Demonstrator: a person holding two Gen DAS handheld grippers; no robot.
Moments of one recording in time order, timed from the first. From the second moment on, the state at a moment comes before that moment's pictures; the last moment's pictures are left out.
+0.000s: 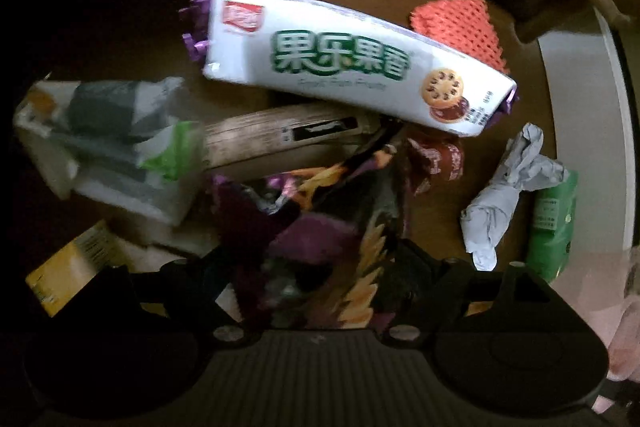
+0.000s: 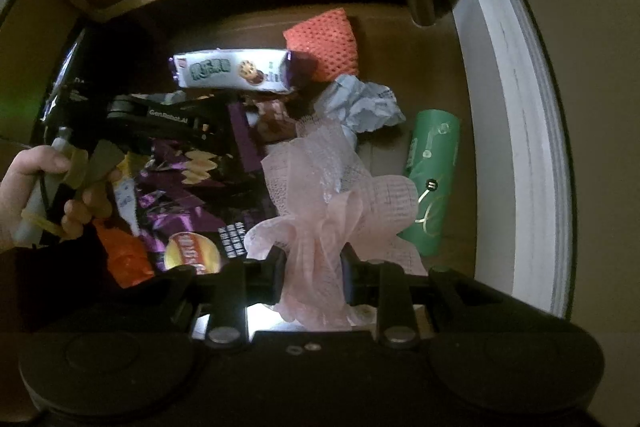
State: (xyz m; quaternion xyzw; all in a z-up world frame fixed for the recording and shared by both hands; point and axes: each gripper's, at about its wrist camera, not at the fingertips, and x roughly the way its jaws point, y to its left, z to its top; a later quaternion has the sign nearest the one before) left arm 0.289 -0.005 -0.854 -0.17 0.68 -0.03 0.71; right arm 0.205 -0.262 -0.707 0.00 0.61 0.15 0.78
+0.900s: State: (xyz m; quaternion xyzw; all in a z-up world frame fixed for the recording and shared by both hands) left arm 0.263 -0.029 -0.539 -0.13 0.61 -0.04 0.78; right arm 0.187 -0.257 -0.534 0.03 0.55 0.13 0.82
